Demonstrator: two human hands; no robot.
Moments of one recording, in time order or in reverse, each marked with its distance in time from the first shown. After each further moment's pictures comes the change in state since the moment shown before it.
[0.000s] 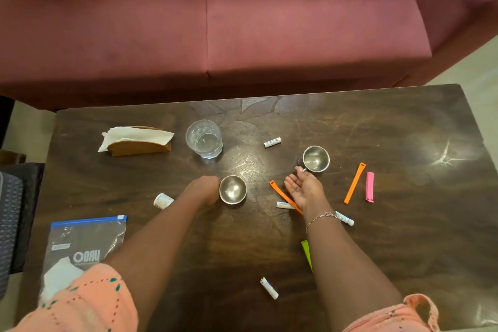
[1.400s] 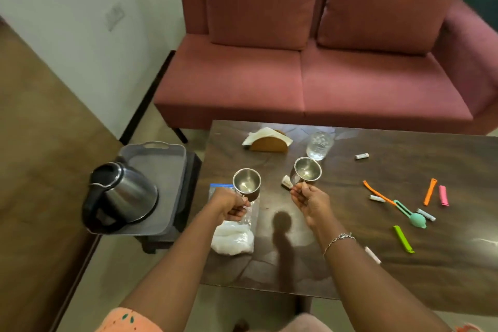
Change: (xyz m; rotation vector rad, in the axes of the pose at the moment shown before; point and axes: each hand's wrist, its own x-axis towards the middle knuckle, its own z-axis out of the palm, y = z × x) left_hand -0.304 -0.238 0.046 -1.334 0.142 -0.145; right_hand -0.287 0.252 0.103 -0.203 -0.347 -0.318
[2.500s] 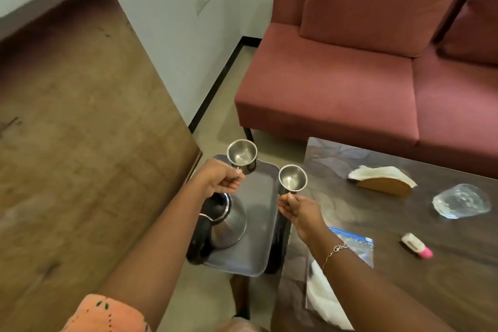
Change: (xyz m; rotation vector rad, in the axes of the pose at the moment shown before) left_hand 0.070 0.034 -0.348 -0.145 0.190 0.013; right_hand 0.041 0.140 0.314 -0.292 -0.234 0.152
